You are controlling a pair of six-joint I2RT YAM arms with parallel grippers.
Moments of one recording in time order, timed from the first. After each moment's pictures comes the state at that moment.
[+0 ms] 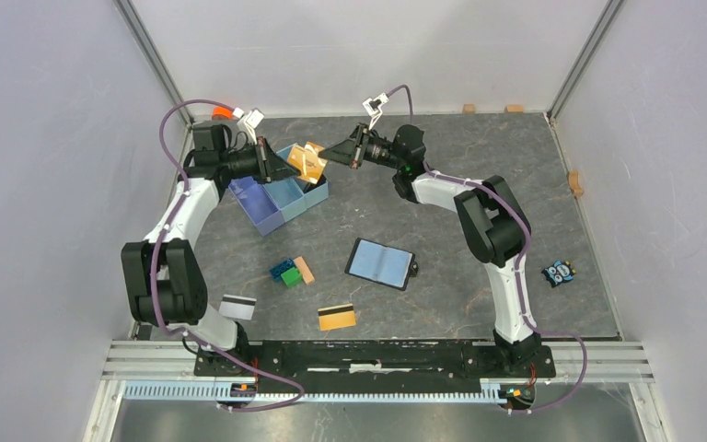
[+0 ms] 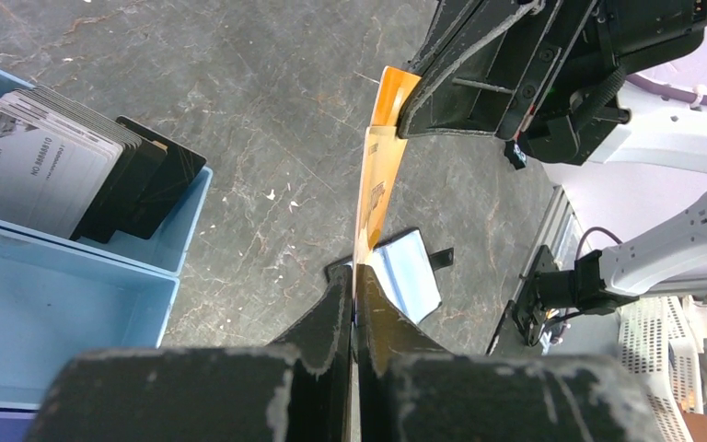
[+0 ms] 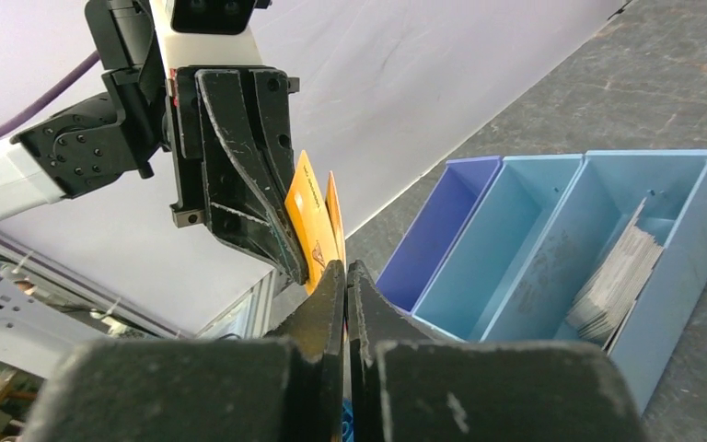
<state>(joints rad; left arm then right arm) 0.04 1.56 1.18 -0.24 1.02 -0.20 0.53 2.19 1.48 0.96 -0.79 0.91</state>
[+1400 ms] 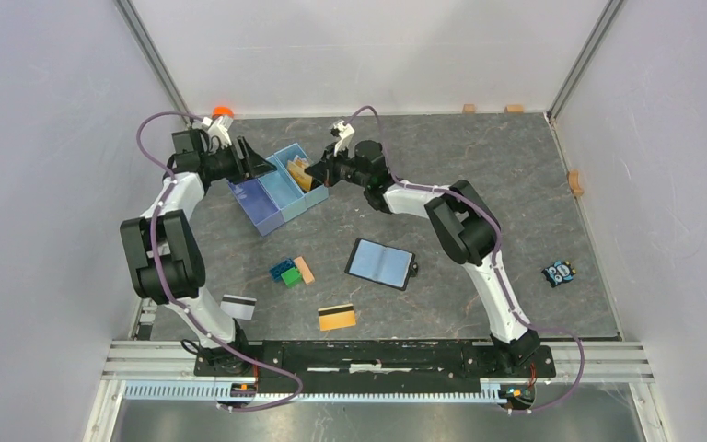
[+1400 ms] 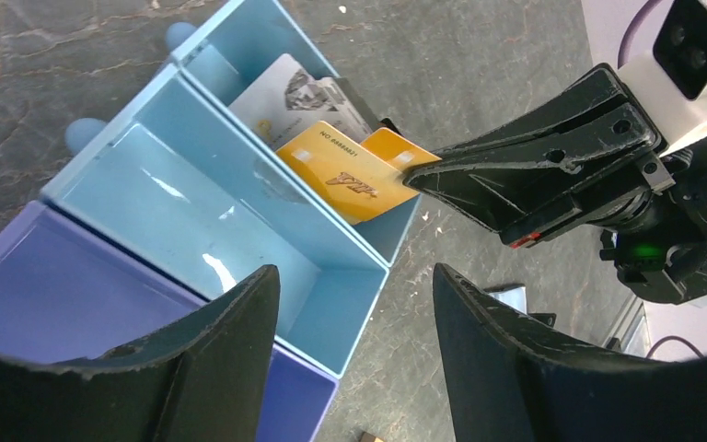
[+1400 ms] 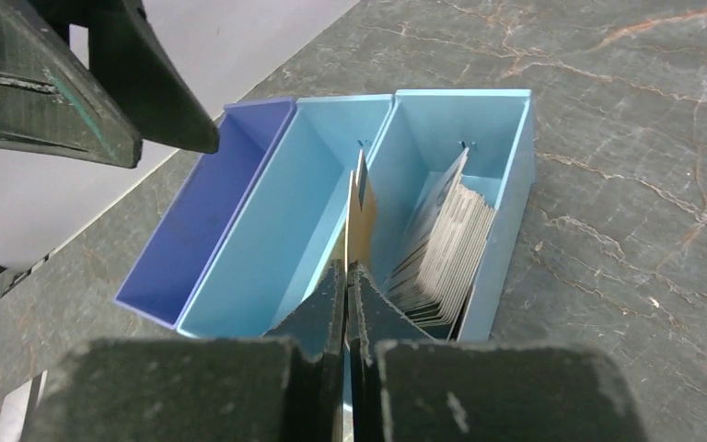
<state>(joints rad) 0.22 1.75 1.23 -0.20 0.87 -0.19 0.65 2.37 1.64 0.65 -0.41 0.36</state>
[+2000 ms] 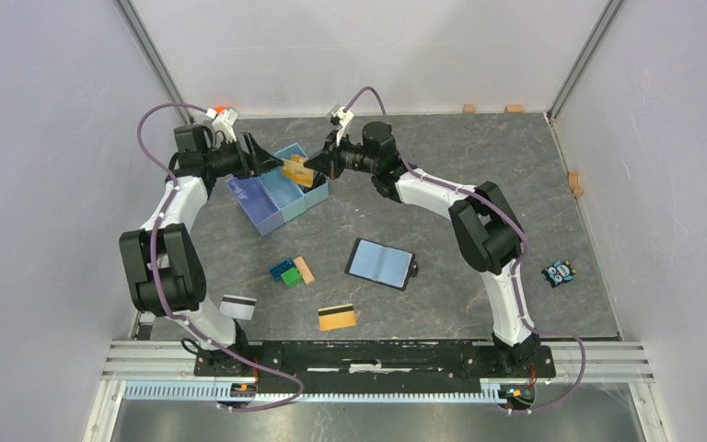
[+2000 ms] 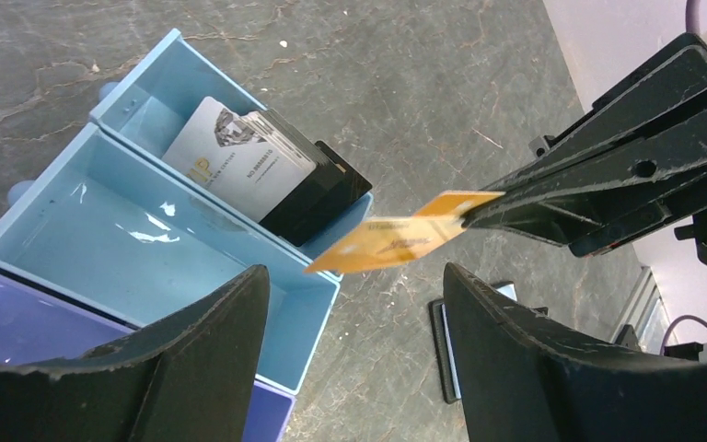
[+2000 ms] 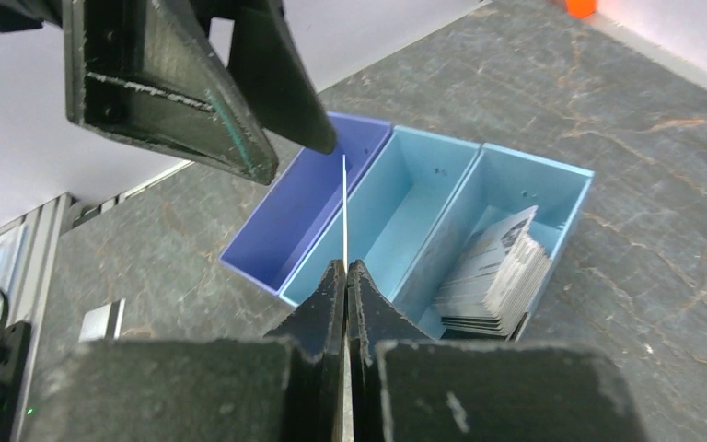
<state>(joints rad) 0.17 1.65 1.18 -0.12 0.89 -0.19 0.64 2.17 1.60 0.49 -0.58 0.24</state>
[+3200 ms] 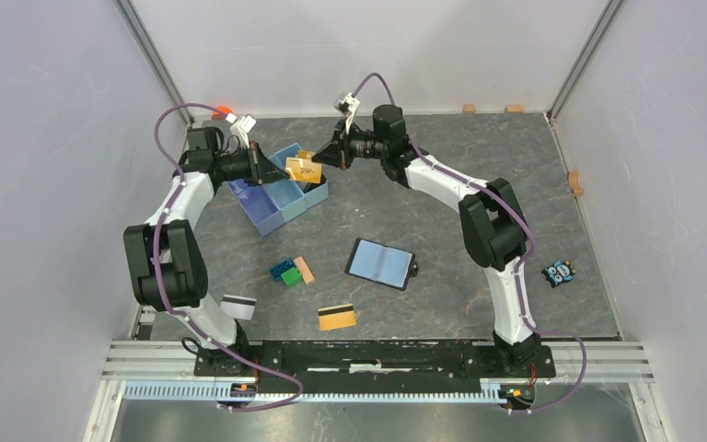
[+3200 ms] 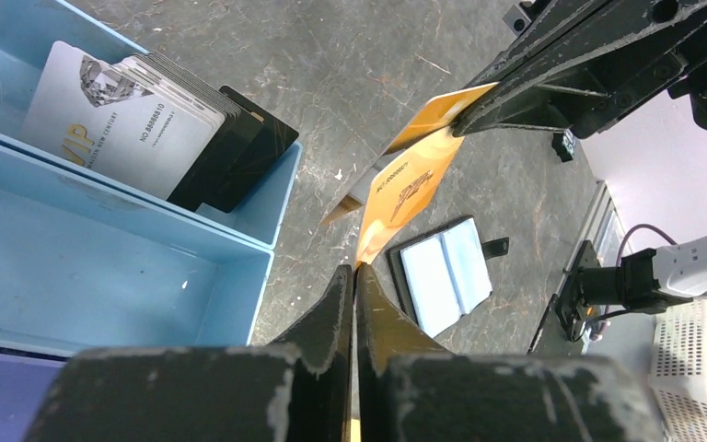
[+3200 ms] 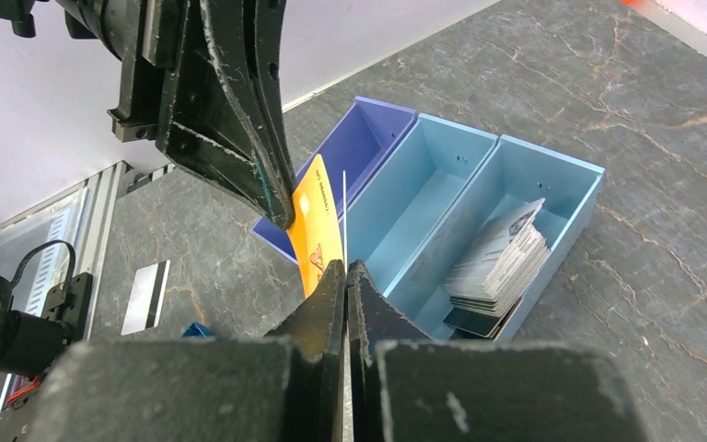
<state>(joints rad) 0.12 1.68 1.22 -0.30 1.02 -0.05 0.58 2.17 1.71 0.32 -0.79 0.23</state>
